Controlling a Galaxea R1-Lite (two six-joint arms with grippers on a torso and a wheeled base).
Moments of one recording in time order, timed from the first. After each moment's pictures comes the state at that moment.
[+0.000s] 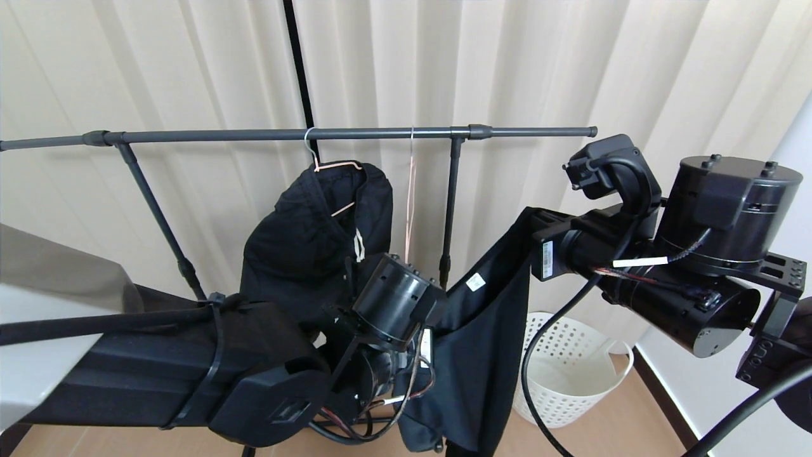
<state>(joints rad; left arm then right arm) -0.86 1.94 -1.07 -0.11 0.42 -0.54 0.64 1.65 -0.82 -0.70 -0.40 -0.09</state>
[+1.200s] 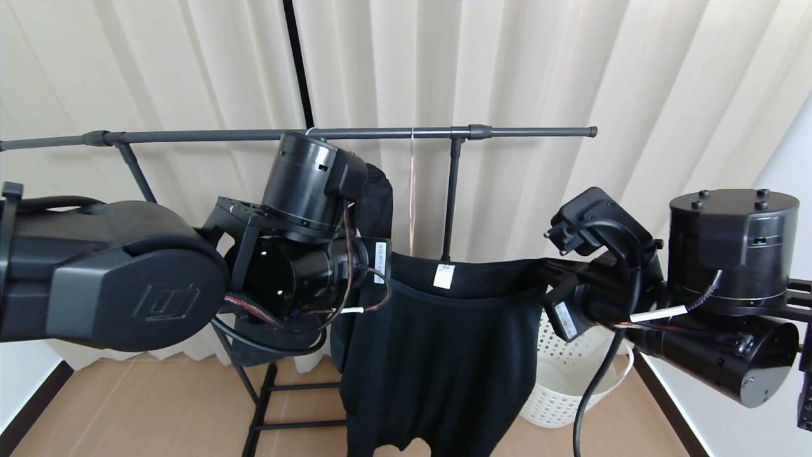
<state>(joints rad) -0.73 1.77 -1.24 0.02 0.40 -0.27 0.71 1.55 -0.78 -0.40 -0.42 -0.22</state>
